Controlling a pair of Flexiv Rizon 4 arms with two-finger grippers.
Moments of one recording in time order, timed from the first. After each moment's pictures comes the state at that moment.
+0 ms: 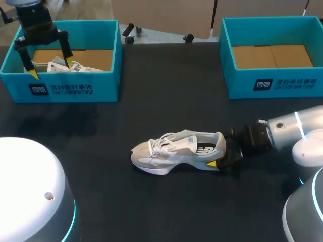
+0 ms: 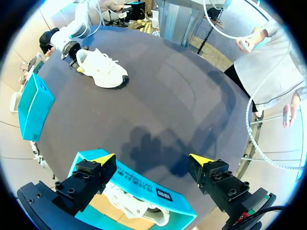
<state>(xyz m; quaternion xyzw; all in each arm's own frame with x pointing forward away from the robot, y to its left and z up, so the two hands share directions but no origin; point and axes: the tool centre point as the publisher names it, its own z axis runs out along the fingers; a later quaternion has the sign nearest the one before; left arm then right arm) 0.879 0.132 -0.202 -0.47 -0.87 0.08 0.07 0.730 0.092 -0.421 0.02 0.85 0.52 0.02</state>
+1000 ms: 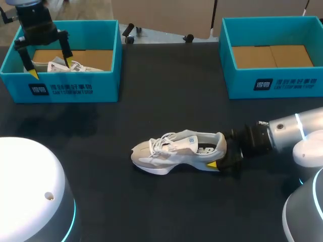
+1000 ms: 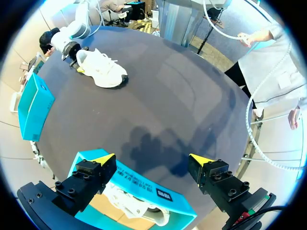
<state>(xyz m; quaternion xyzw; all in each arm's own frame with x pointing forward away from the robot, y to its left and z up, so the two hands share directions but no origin) 0.879 0.132 -0.202 -0.47 -0.87 0.08 0.07 0.729 0.091 -0.423 0.02 0.85 0.53 0.02</state>
